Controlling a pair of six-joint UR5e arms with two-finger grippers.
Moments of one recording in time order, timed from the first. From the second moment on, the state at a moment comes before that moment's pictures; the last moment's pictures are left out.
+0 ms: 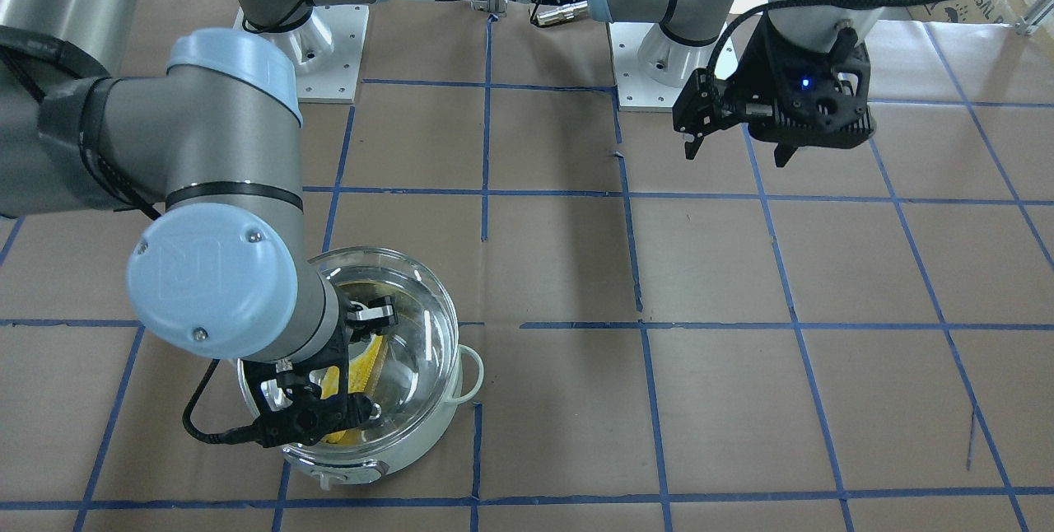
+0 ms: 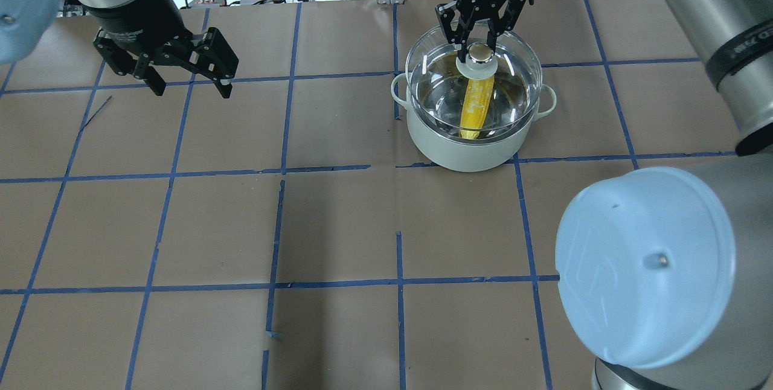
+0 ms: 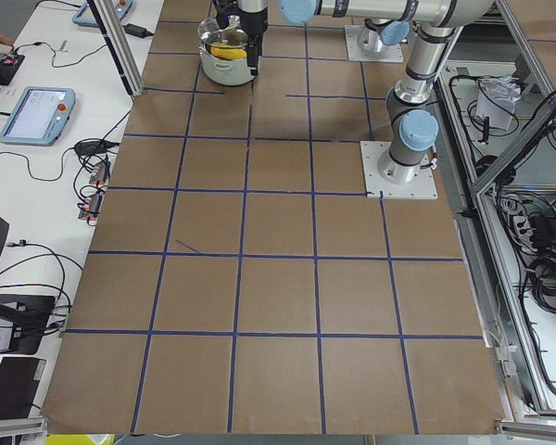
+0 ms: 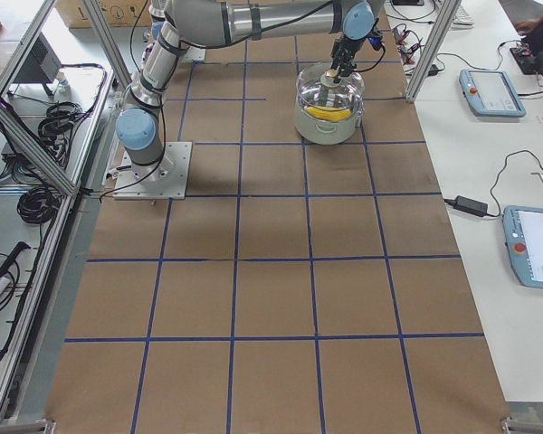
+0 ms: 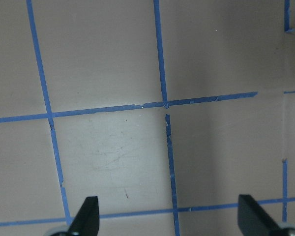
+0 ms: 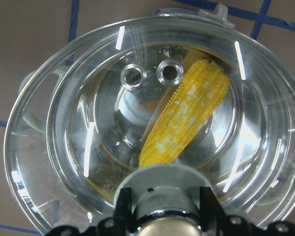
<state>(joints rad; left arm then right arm) -1.55 -1.59 -1.48 -1.67 1.59 0.11 1.72 -0.91 0.91 -1.32 -1.57 -0.09</state>
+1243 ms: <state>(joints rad) -1.56 -1.56 -1.49 -1.75 1.60 -0.05 1.71 -0.87 0.90 -1.31 -1.58 -0.09</state>
